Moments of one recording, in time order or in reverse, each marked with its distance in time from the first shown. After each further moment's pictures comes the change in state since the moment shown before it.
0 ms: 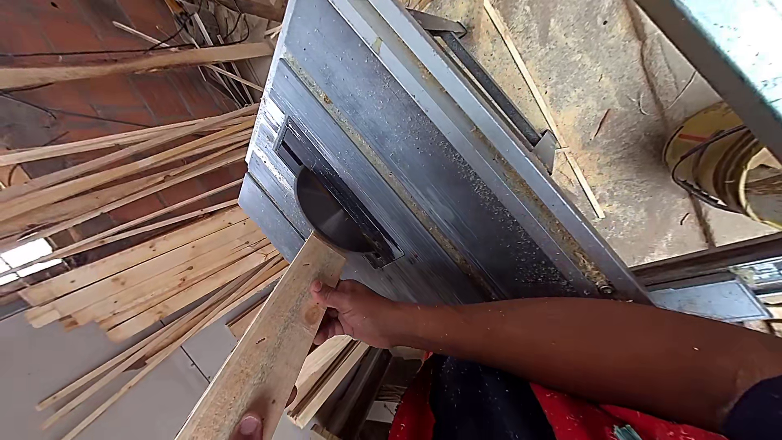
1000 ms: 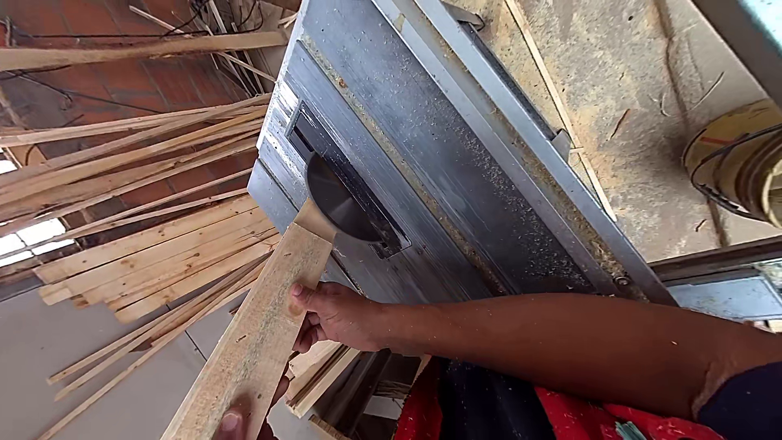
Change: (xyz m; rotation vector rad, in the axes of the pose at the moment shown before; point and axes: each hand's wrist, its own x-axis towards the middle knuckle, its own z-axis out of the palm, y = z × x) left_hand -0.020 -0.006 -0.017 -0.089 0.206 -0.006; right_hand 0.009 0.021 0.027 -0.081 -0.162 0.000
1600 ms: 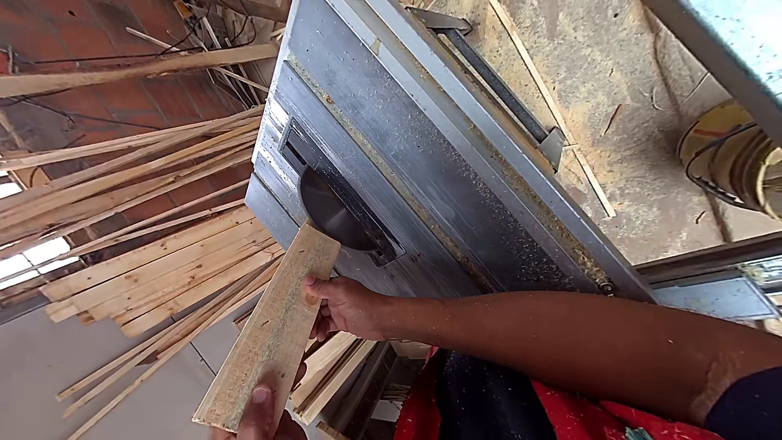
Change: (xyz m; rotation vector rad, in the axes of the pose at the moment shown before) left_hand 0.002 0.004 0.038 0.051 0.017 0.042; right_hand -0.003 -0.015 -0.023 0.015 0.059 0.018
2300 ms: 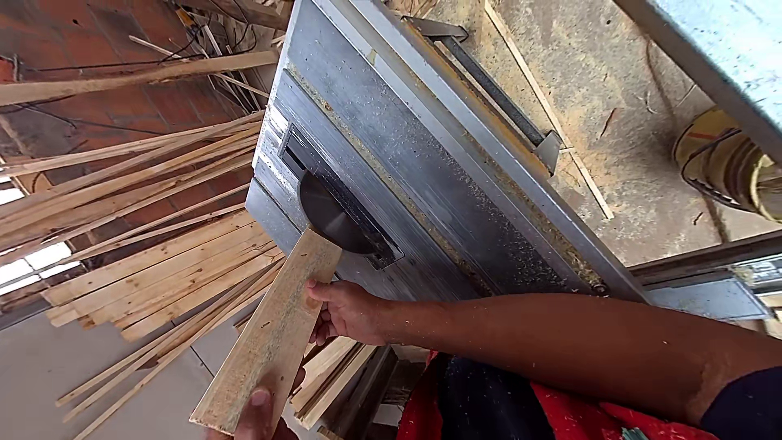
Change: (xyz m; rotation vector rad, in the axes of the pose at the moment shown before) left_hand 0.004 0.004 -0.006 0.025 -0.090 -0.010; right_hand -0.002 0.000 -0.001 0.028 0.017 0.009
